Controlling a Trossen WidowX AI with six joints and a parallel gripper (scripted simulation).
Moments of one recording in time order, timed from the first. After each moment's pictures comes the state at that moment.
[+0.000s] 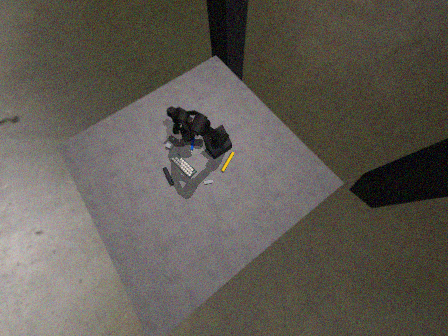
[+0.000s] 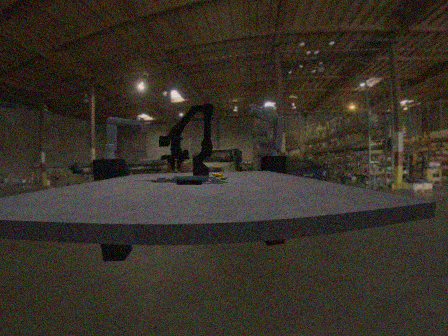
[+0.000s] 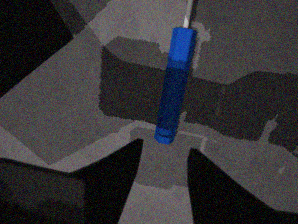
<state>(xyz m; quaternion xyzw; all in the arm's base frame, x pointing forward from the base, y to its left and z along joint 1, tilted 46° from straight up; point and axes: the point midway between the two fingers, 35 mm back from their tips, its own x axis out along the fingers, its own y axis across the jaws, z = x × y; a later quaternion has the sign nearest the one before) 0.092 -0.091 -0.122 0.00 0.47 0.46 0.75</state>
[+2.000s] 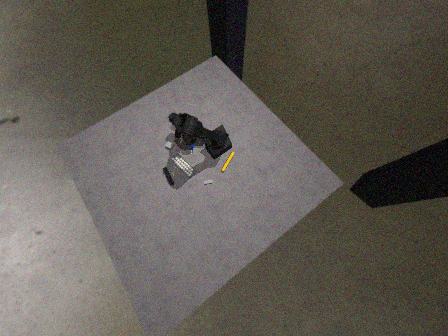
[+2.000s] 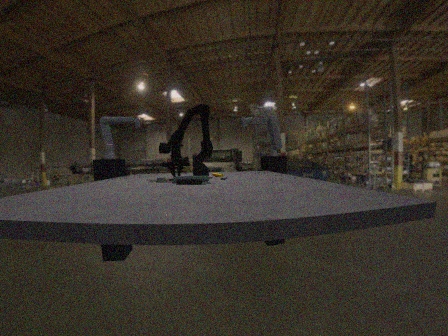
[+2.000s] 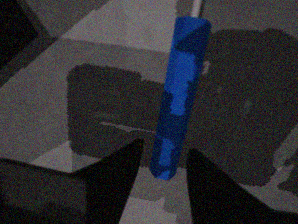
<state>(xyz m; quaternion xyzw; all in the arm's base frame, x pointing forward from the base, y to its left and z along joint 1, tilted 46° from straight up) 0.099 -0.059 -0.153 0.00 0.47 0.46 0.75</state>
